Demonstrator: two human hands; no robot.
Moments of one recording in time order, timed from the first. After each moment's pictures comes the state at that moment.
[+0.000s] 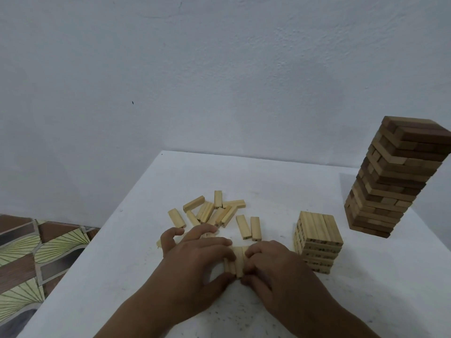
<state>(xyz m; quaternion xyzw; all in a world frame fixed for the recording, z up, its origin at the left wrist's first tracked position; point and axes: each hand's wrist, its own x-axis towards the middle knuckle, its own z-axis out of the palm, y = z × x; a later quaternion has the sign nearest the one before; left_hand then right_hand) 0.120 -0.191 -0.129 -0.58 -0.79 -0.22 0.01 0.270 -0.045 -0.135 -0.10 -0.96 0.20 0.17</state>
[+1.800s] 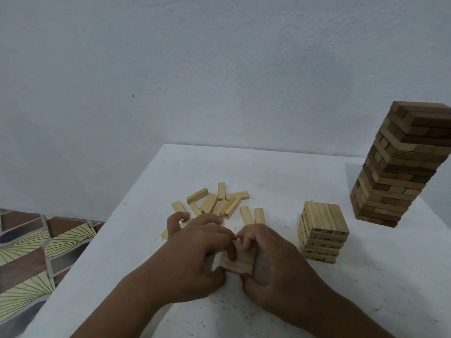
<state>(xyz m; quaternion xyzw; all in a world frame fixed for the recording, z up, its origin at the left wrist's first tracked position) 0.107 -0.190 -0.110 -0.62 -0.77 -0.17 -0.08 0.266 -0.059 -0.121 -0.10 -0.91 0.35 0.18</state>
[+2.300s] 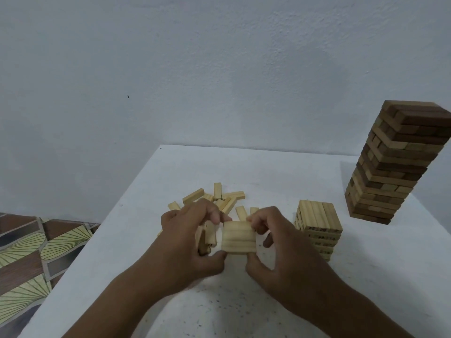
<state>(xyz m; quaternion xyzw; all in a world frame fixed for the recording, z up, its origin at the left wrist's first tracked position) 0.116 -0.191 -0.091 -0.54 -0.74 -0.40 -0.11 0.274 -0.059 -0.098 -0.16 -0.92 0.29 0.23</state>
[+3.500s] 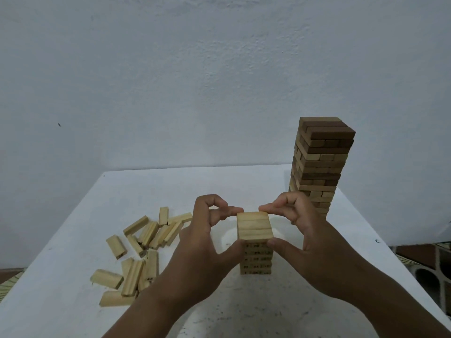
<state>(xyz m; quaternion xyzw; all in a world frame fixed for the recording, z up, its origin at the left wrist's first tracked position) 0.188 -0.093 -0.075 -0.50 -0.70 -0.47 -0.20 0.351 0.029 -0.066 -0.27 -0.87 0.35 0.23</state>
